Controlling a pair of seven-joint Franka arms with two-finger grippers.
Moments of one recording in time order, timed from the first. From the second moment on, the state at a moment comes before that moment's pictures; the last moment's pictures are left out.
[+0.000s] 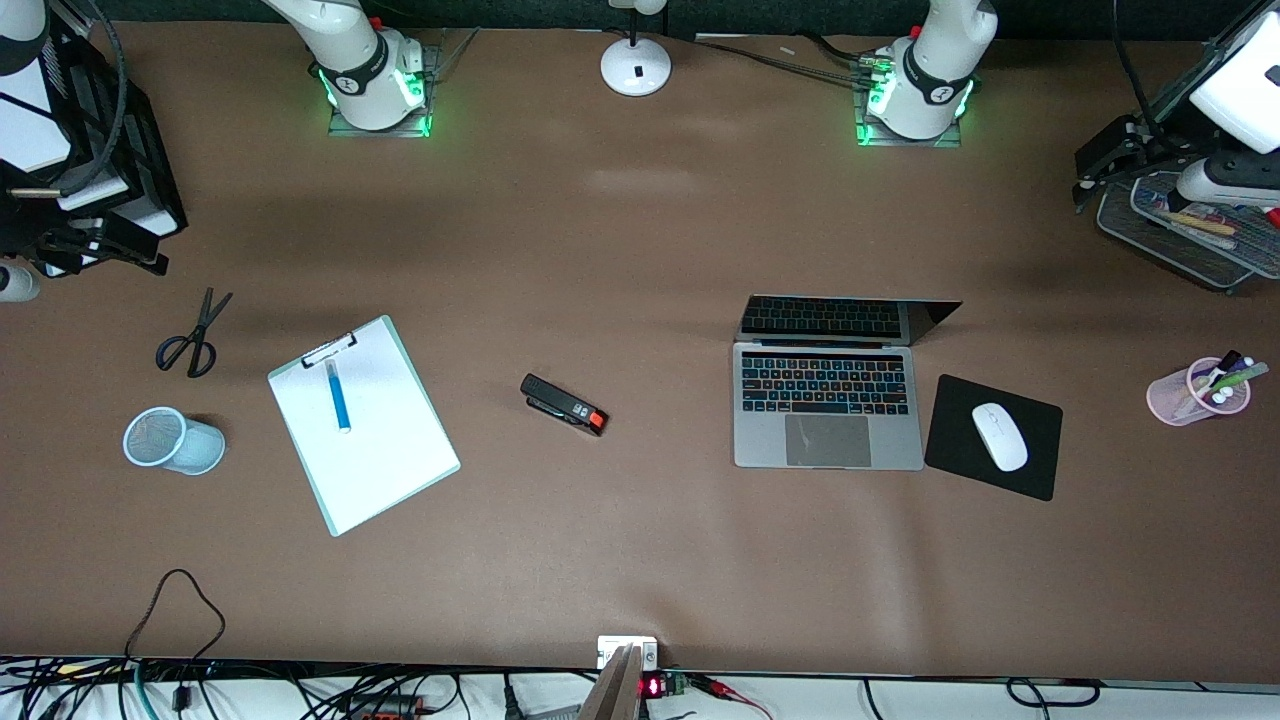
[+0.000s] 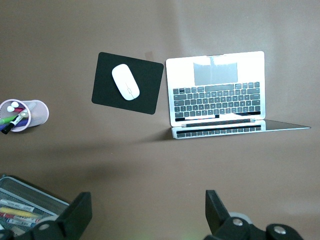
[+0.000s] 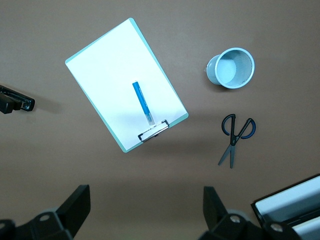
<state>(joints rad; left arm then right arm) 0.02 -0.11 -0.08 -1.63 0.00 1.51 0.02 0.05 0.07 -0.10 -1.57 0.00 1.60 -0.03</state>
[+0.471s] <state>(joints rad) 0.02 -0.11 -0.08 -1.63 0.00 1.51 0.02 0.05 0.07 -0.10 -1.57 0.00 1.60 -0.03</state>
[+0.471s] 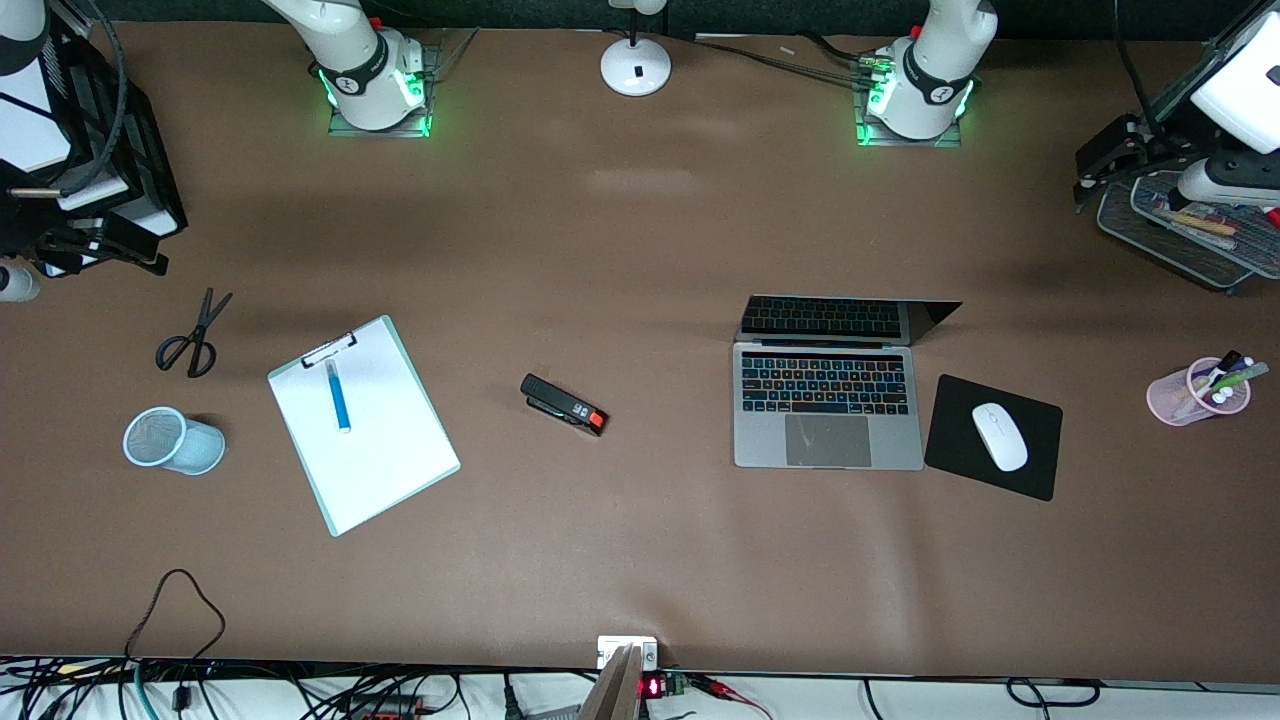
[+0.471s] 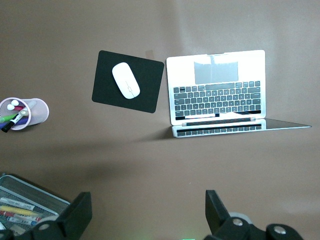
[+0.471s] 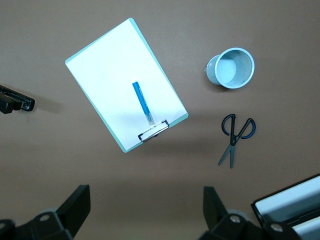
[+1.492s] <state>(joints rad) 0.01 0.01 -0.11 -1.64 -0.02 1.39 -0.08 0.08 0.15 -0.10 -1.57 0.00 1.67 -0.03</state>
